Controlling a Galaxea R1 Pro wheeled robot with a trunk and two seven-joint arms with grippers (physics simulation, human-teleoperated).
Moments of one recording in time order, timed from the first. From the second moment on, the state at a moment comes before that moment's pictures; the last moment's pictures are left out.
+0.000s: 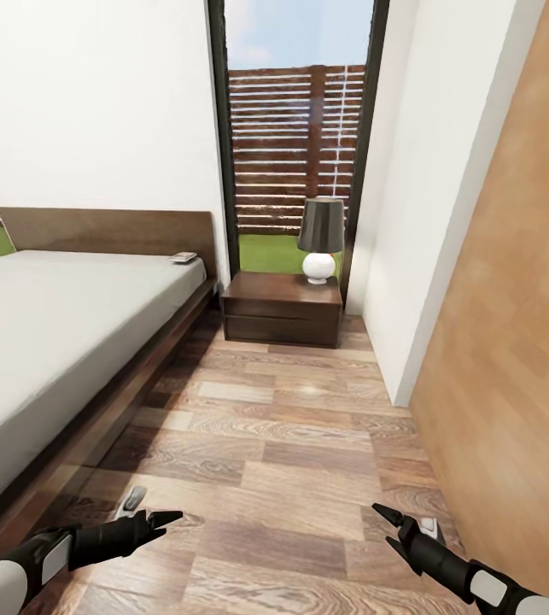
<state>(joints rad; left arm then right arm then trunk) -0.69 0.29 0.01 -0.06 0.27 0.41 -1.13 -0.63 -0.24 -0.25 0.05 -0.56 0.34 0.90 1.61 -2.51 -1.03</state>
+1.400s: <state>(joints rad) -0.69 0.29 0.01 -0.06 0.27 0.41 -1.13 -0.63 -0.24 -0.25 0.05 -0.56 0.35 0.91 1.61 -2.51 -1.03</state>
